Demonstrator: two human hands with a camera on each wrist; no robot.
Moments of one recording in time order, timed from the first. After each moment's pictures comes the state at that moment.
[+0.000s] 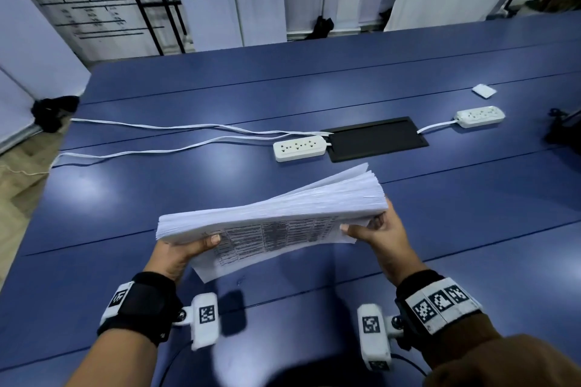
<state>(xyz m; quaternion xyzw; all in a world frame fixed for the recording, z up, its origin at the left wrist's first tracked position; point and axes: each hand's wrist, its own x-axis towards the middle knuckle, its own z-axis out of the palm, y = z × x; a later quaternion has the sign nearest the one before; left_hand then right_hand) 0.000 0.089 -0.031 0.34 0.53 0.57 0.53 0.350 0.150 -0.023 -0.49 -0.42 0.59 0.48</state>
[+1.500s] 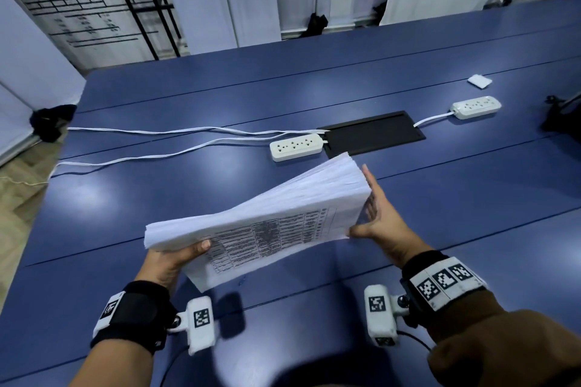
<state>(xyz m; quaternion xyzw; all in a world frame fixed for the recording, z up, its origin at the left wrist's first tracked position) 0.005 0.082 -0.020 0.30 0.56 0.57 0.52 0.357 0.162 -0.009 -0.45 -0.51 0.64 0.37</state>
